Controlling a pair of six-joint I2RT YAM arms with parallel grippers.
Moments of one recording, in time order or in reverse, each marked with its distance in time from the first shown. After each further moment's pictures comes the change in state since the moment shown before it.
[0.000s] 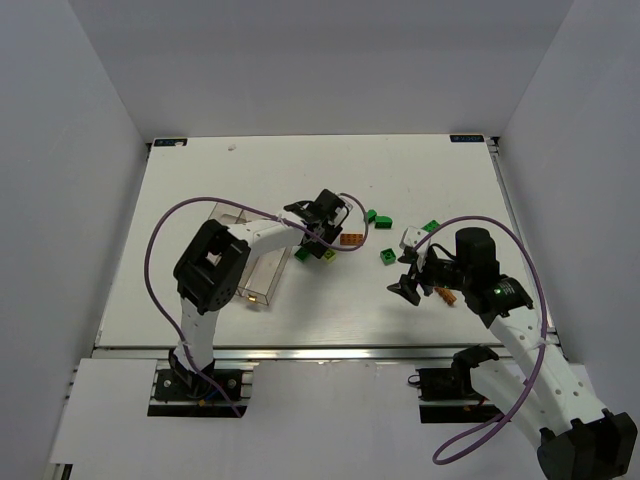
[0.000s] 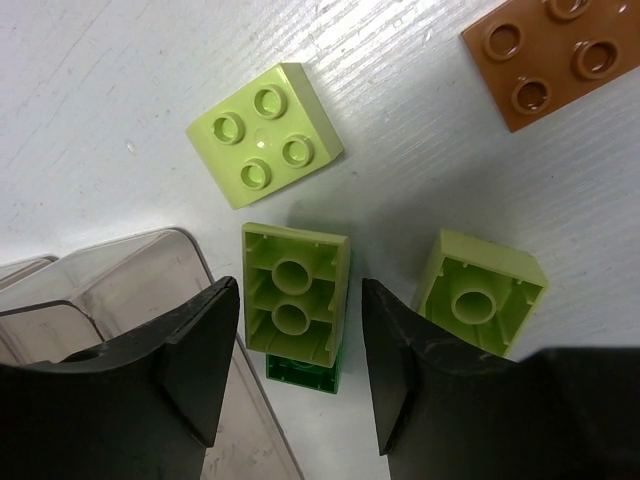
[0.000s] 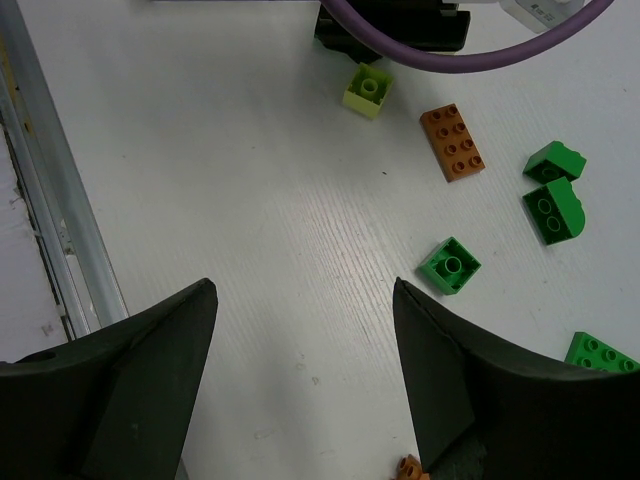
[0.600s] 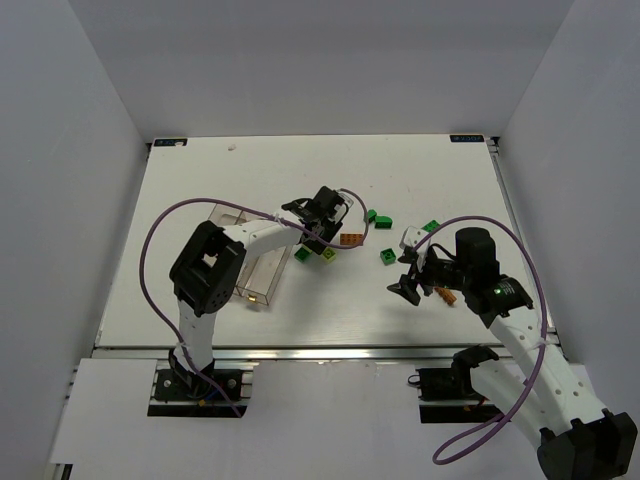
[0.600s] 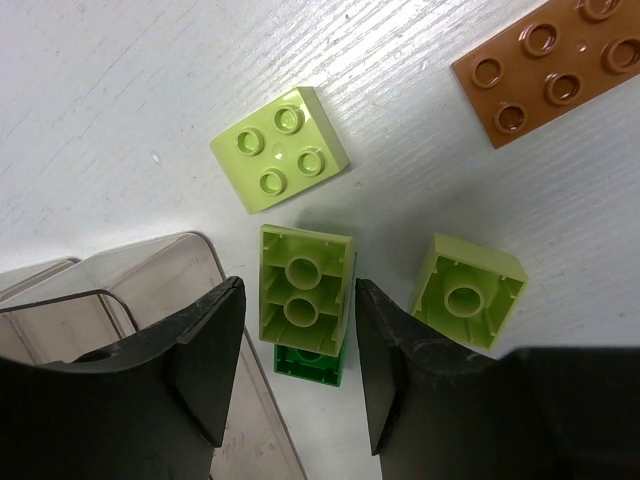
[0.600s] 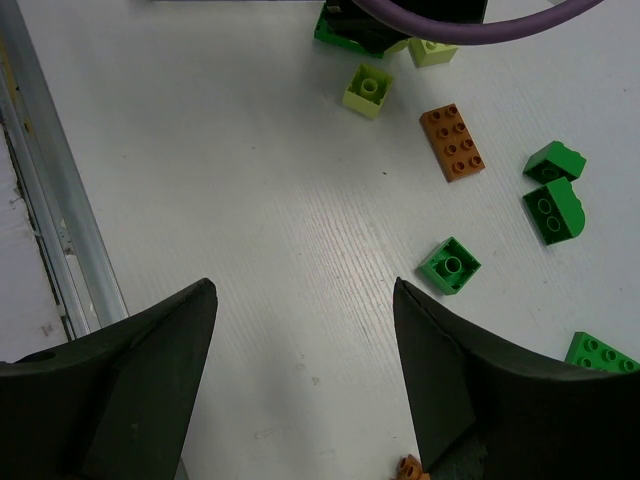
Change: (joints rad) left arm 0.000 -0.033 0.000 0.018 0.000 -0.006; right arm 0.000 0.000 0.000 0.000 0.000 0.000
